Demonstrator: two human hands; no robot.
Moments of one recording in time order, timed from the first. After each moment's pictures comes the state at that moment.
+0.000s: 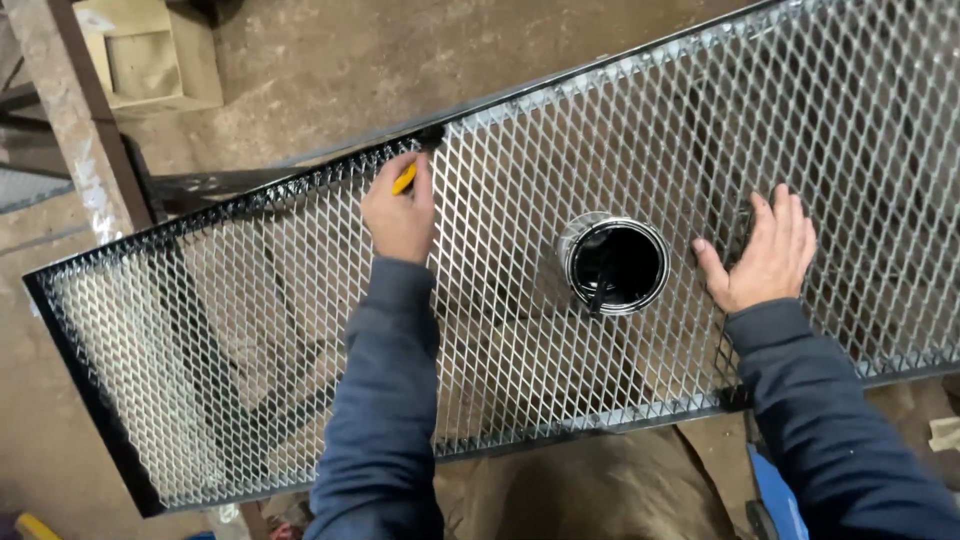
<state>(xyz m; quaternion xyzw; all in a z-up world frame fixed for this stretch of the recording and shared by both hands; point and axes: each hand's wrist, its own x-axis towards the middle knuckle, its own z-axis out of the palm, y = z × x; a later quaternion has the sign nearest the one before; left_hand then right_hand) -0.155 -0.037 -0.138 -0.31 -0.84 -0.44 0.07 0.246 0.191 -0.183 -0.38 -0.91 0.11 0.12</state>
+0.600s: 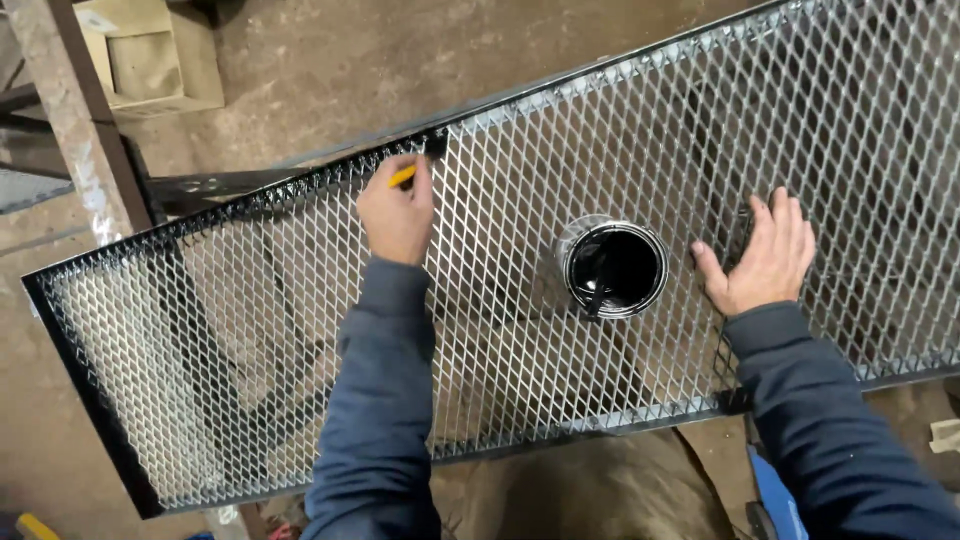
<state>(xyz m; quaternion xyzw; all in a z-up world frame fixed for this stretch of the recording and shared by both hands) -0.161 -0.035 -0.128 -0.32 -0.85 -0.41 0.04 0.243 0.195 -0.185 -0.37 -0.91 0.11 0.12</state>
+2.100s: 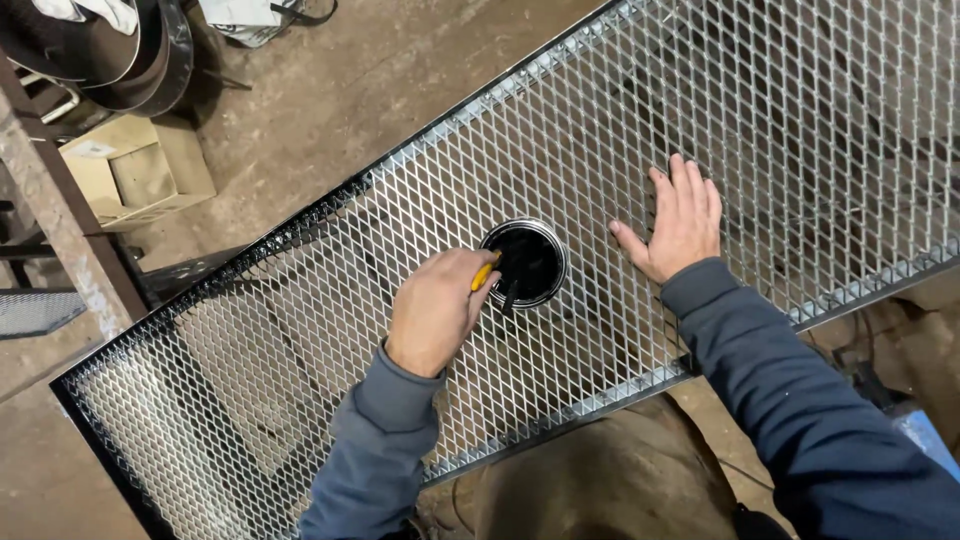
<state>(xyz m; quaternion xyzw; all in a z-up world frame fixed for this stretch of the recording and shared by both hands) -0.024 0.008 0.009 -0.59 -0.74 -0.25 -0.18 0.239 0.201 -0.175 -0.36 -0.91 0.12 0.15</state>
